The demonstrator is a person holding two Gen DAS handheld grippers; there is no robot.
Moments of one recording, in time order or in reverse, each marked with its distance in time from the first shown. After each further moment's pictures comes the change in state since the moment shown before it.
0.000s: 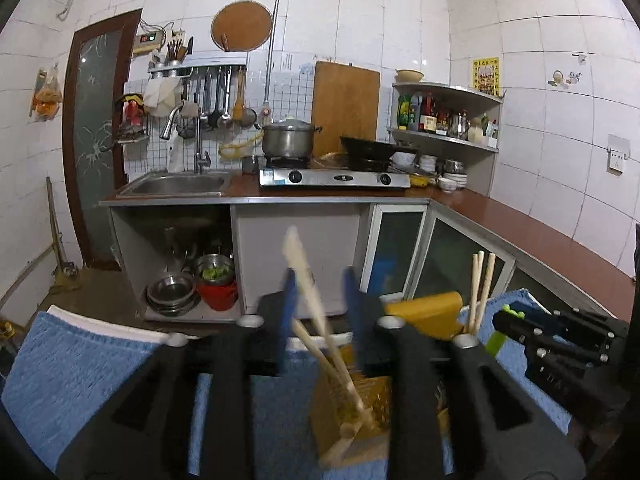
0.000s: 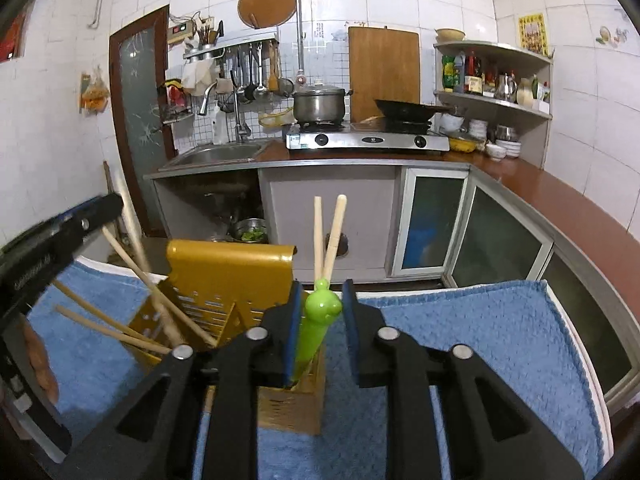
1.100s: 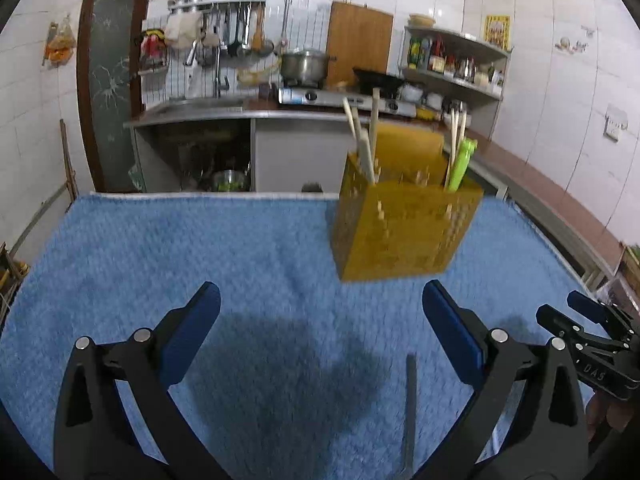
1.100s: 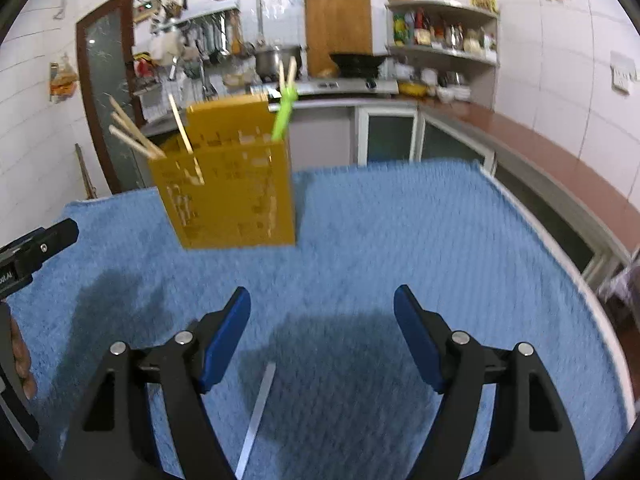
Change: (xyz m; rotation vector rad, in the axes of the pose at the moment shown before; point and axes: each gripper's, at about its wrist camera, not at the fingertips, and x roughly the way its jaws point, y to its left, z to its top) left arm -0.110 0.026 -0.121 -0.041 0.258 0.025; right arm -0.107 -0.006 -0.147 0.097 0.153 -0.134
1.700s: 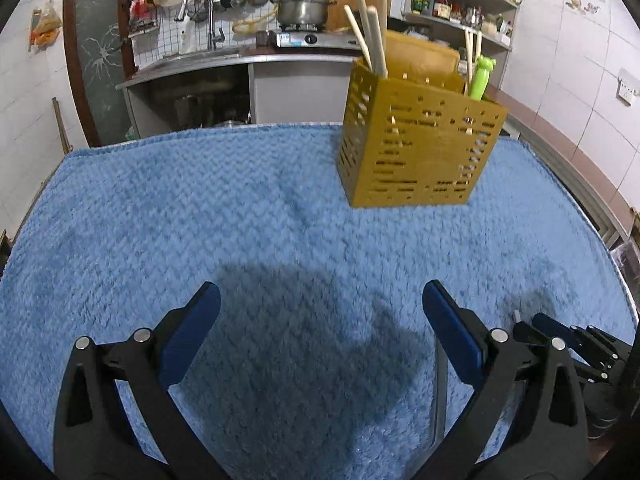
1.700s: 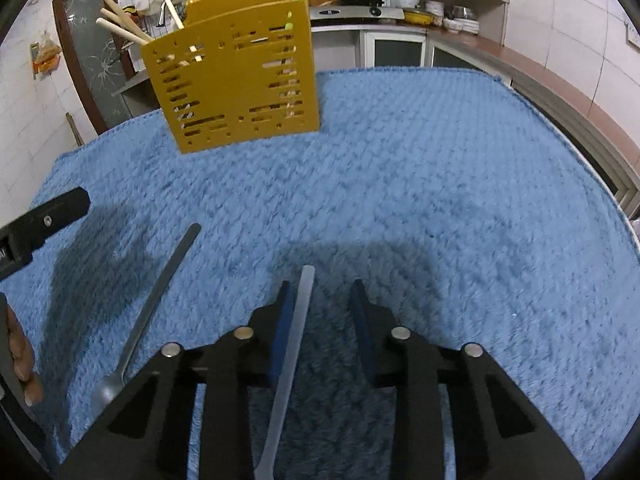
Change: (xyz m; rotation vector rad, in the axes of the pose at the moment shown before) left arm 0.038 -0.001 -0.032 0.026 0.189 0.022; right arm 0.045 0.028 -0.056 0.036 0.229 0.018
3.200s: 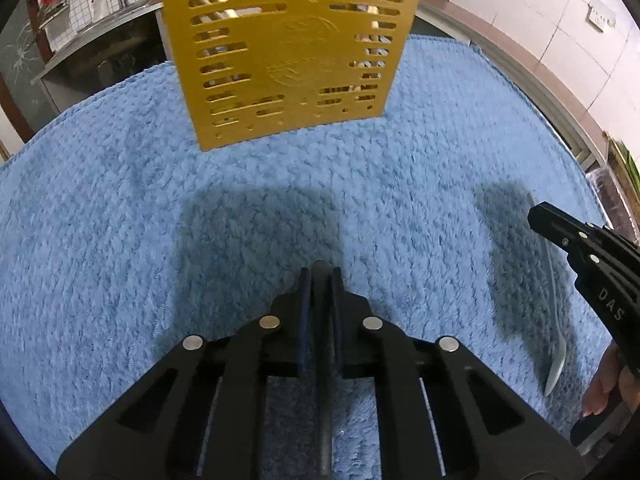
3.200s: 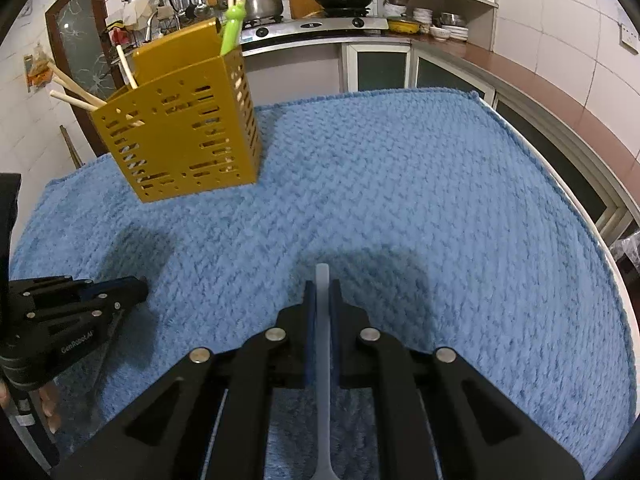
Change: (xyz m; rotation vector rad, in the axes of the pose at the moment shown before) left arm 0.057 -0.089 0.006 0.157 0.285 -0.150; right arm -0.010 -0.056 0.048 0.005 -0.032 -0.010
